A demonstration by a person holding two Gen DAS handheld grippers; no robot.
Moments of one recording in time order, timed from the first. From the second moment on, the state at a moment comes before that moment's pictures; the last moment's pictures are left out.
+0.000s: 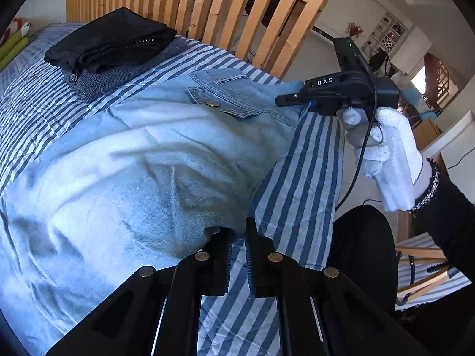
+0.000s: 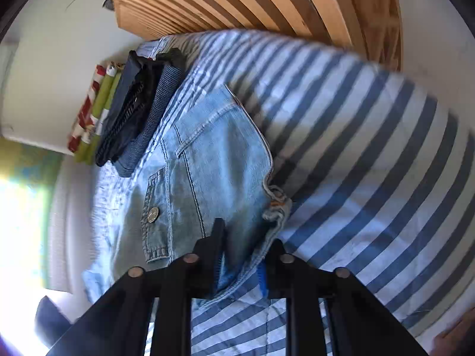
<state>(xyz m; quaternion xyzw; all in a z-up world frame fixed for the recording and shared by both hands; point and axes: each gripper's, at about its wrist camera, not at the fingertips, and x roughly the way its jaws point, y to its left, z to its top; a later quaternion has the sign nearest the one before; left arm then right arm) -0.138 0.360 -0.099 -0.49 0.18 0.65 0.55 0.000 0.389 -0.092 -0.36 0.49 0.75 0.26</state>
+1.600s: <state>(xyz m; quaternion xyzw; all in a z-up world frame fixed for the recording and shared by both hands) -0.318 -0.336 -0.148 -0.42 -0.26 0.86 0.15 -0.350 -0.079 0.014 -0.46 0.05 0.88 -0.09</state>
